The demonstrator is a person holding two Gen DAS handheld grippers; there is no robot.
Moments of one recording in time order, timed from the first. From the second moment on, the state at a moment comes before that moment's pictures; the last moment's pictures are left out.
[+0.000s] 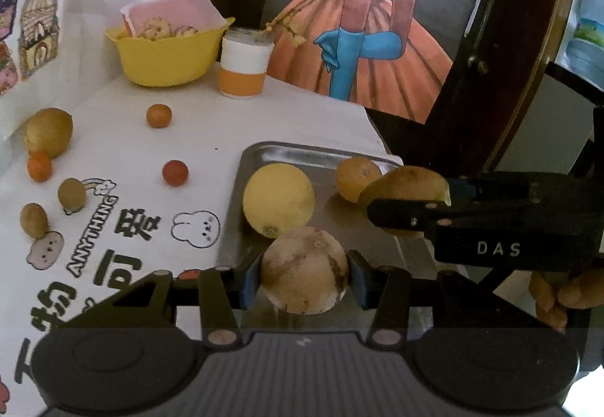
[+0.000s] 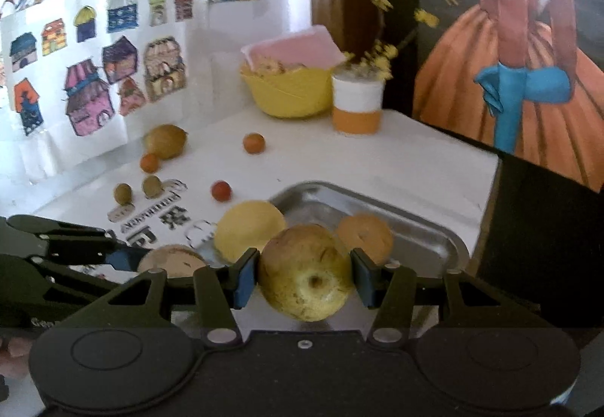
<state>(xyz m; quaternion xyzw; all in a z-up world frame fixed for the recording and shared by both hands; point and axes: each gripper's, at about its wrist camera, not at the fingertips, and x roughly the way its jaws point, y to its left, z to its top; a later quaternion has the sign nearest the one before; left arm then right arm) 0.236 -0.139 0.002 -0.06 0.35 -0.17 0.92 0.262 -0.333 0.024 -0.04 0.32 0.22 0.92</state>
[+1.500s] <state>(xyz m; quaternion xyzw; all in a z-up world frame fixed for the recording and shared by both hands) 0.194 -0.101 0.028 -0.11 0.31 -0.12 0.94 0.224 -0.340 0.044 -0.03 0.24 0.16 0.96</state>
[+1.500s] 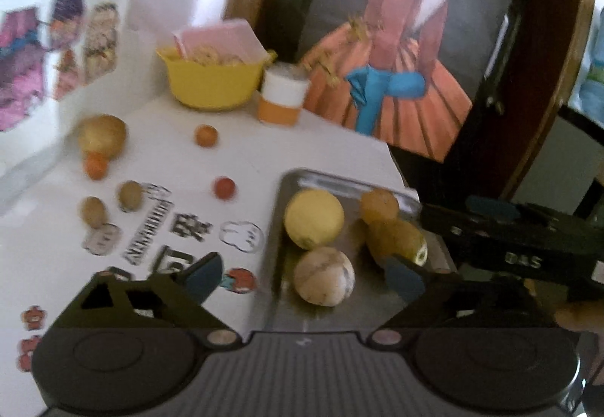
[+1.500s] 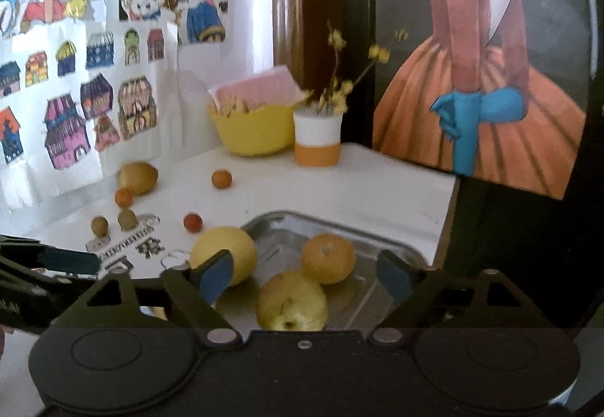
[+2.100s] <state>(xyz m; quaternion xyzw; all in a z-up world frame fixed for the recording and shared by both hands) 0.104 -0.024 0.051 -0.12 0.26 -0.07 0.95 0.090 -0.304 0.074 -0.04 0.24 0.13 0.96</state>
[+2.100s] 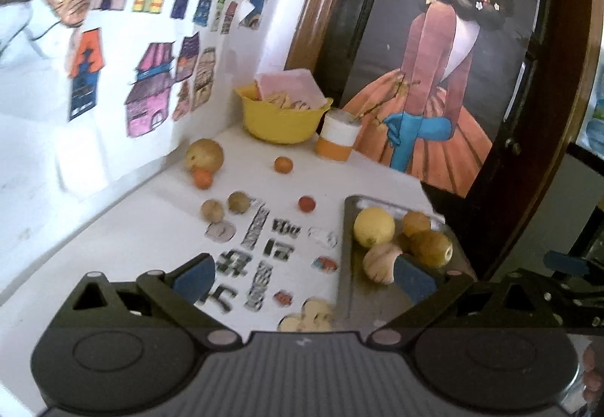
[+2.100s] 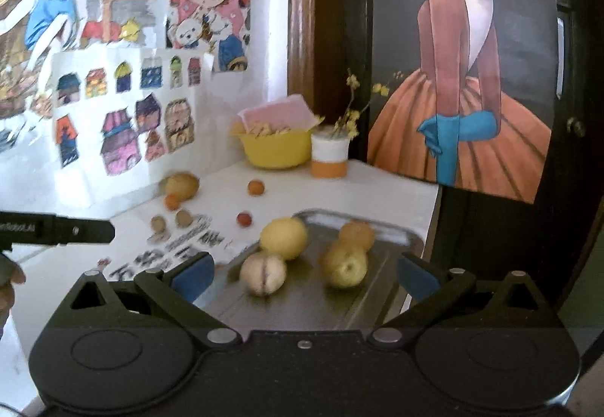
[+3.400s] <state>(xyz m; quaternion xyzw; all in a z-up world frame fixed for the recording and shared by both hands) 0.140 0.058 0.038 -0.09 0.33 0.02 0.94 0.176 -0.178 0.054 -0.01 0.34 0.27 0.90</state>
